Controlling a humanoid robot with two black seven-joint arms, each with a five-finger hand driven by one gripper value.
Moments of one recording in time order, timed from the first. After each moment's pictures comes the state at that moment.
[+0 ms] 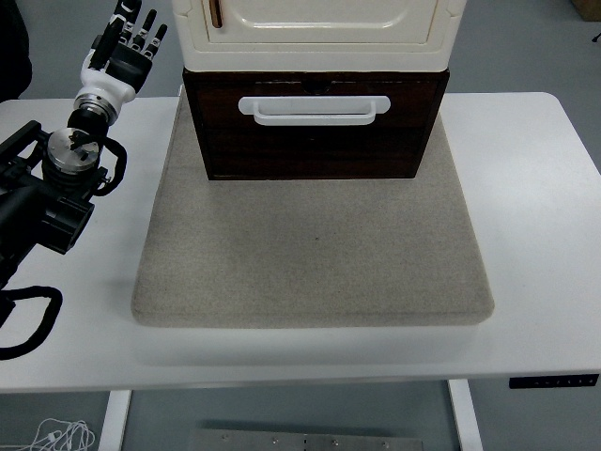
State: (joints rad) left arm -0.96 0.20 -0.93 -0.42 -0.35 -0.31 -0.16; right arm -0.01 0.00 0.13 0.15 -0.02 0.07 -0.09
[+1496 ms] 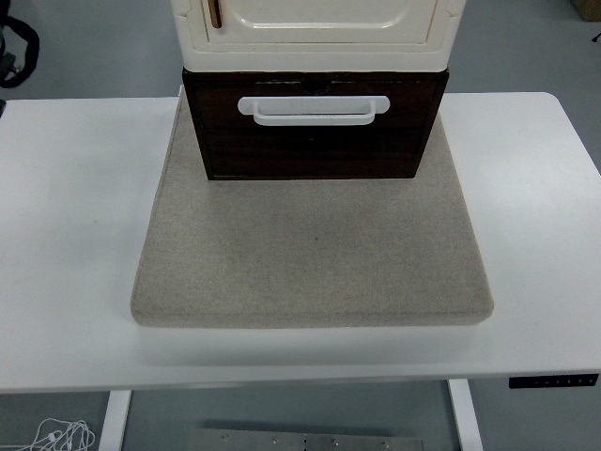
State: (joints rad) left arm -1.28 0.43 -0.83 -0.40 -0.33 -0.30 -0.15; right arm -0.01 0.00 0.13 0.15 -0.02 0.07 -0.09
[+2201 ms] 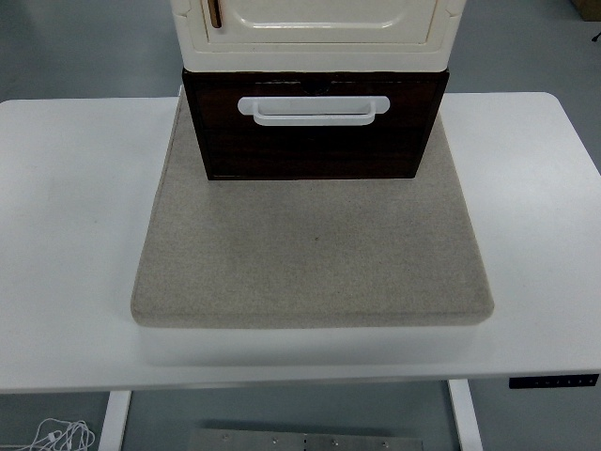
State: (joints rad) left arm -1.64 0.57 -0.57 -0.78 -0.16 -0.30 -0.14; right arm -0.01 0.00 0.13 0.15 -0.02 0.07 -0.09
